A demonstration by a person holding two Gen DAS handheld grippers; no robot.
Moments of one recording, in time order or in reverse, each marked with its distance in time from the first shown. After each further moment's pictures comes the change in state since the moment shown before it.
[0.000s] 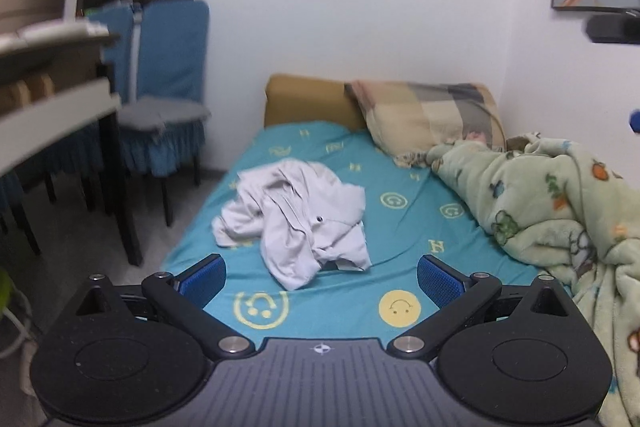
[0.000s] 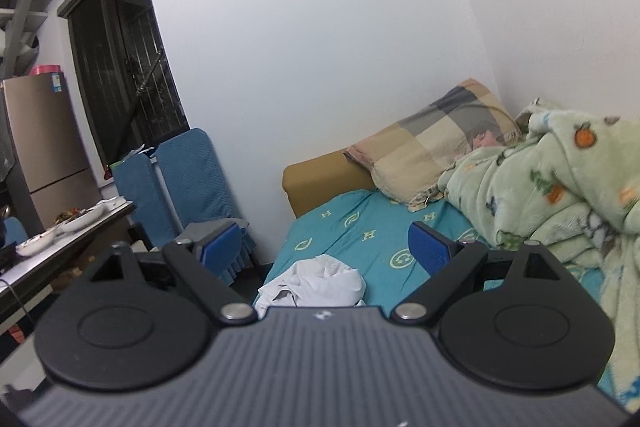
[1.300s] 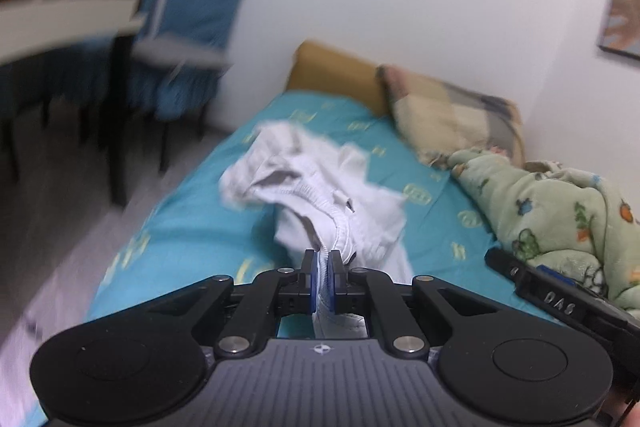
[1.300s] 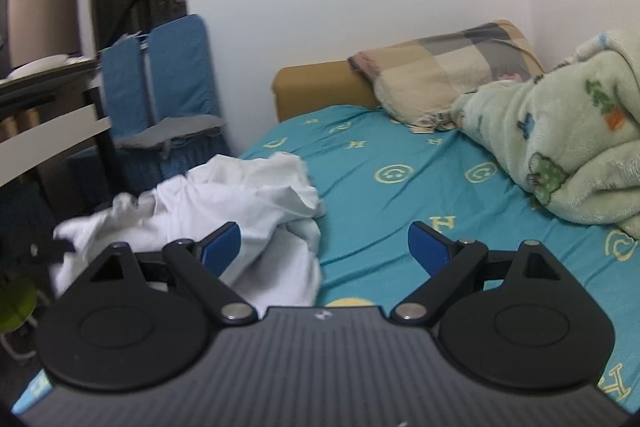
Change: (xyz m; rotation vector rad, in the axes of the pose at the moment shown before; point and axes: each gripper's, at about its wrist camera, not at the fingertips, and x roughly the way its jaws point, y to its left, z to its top) left arm 0.066 0.079 -0.049 -0.235 0.089 -0.004; right arm 0.141 -0.030 -0.159 -0.249 0.180 0.004
